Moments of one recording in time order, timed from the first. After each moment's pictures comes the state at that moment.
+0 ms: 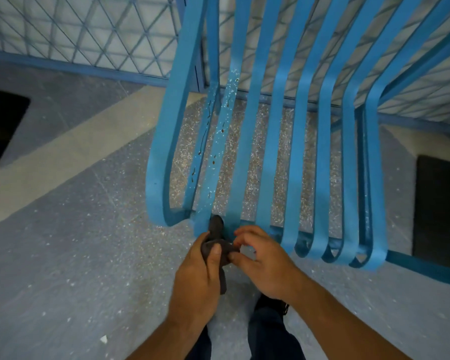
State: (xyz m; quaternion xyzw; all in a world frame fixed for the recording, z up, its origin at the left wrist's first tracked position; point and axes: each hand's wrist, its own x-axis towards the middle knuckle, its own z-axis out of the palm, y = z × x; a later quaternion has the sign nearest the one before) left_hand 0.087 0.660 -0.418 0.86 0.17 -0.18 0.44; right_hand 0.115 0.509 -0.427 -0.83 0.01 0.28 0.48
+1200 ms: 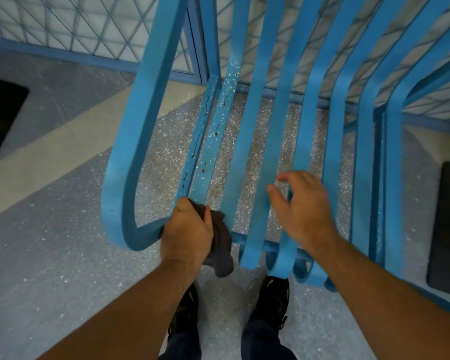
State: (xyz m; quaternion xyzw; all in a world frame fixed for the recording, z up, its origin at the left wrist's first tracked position) left_hand 0.195 0.636 -0.467 0.94 0.20 -0.14 0.22; right_hand 0.227 0.435 -0.448 -0.95 0.06 0.07 0.30
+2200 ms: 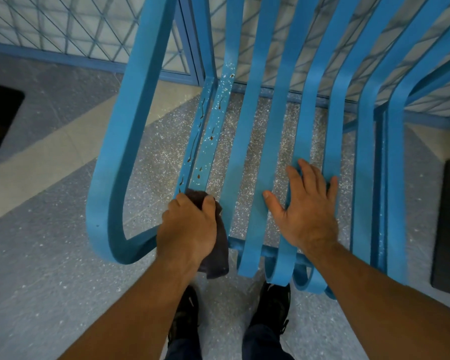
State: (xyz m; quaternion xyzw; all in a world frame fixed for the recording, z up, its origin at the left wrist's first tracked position) left_hand 0.222 0.626 -0.463 0.93 0.23 -0.20 0.19; right_hand 0.230 0.419 -0.485 -0.99 0.03 0.08 0.09
